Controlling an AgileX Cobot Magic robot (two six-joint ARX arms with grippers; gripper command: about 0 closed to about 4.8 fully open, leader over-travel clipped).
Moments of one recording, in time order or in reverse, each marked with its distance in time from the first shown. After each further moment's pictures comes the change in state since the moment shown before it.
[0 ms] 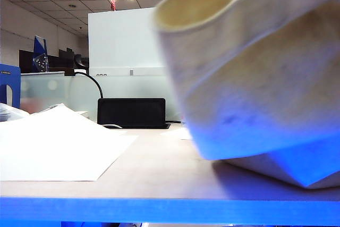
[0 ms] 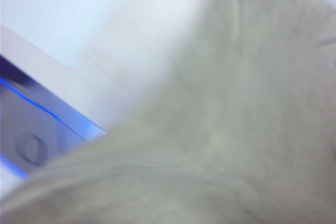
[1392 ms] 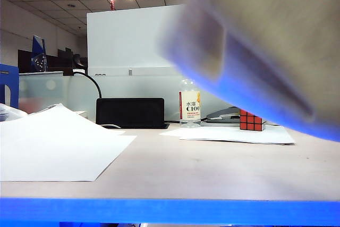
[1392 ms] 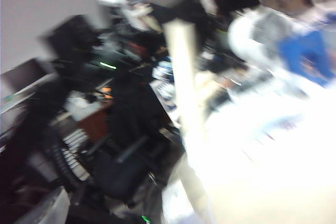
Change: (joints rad) left arm 0.552 0.025 0.162 0.287 -0.176 0.219; right arm -0.318 -0.060 0.055 0.790 -0.869 0.419
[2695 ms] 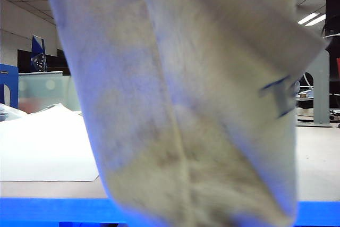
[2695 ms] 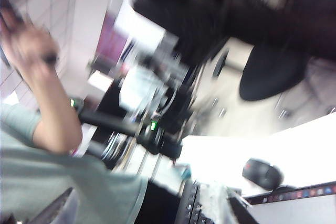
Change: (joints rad) left arm 0.122 0.176 0.111 0.179 0.267 -0.224; right arm 0.611 0.181 -0.260 0.383 -0.277 0.461
